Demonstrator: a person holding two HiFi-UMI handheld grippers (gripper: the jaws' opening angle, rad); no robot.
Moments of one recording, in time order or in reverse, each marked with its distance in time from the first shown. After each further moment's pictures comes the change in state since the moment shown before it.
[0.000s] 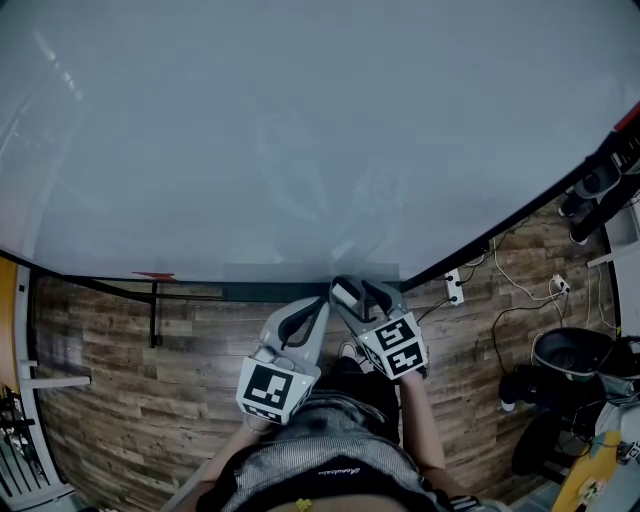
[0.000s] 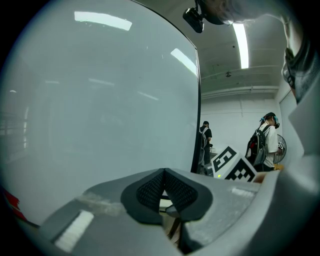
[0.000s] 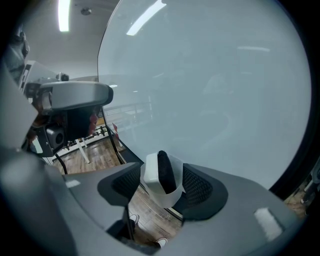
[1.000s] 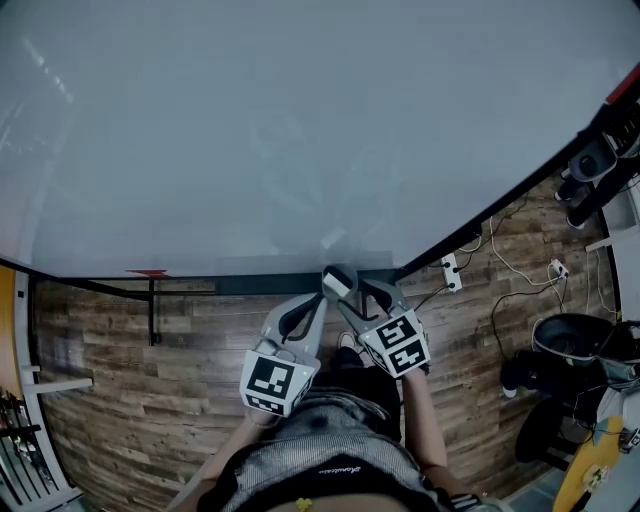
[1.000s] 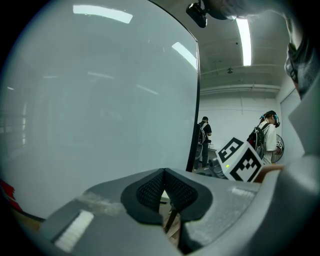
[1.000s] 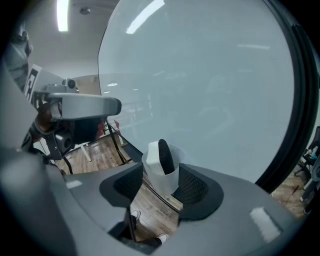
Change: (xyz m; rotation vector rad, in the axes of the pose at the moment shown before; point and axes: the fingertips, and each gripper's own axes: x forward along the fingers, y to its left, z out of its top) left arm 0.010 -0.013 -0.029 -0.022 0.066 -0.014; right arm -0.016 -0.001 -0.022 0.006 0.026 0.004
